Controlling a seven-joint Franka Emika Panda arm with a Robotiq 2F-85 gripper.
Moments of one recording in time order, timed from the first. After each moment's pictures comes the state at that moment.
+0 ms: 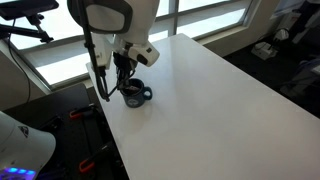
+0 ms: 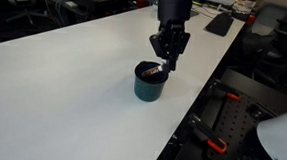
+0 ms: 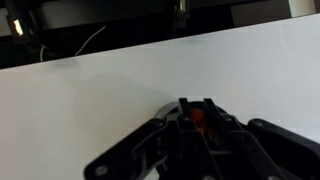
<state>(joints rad) 0.01 -0.04 0.02 -2.66 0.28 2.30 -0.01</state>
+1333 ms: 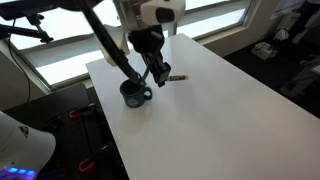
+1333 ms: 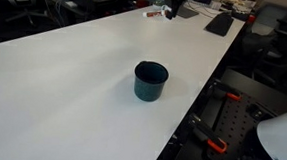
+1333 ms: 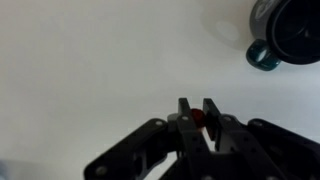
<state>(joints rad) -0.17 -0.26 -0.01 -2.72 -0.24 2.64 0.05</state>
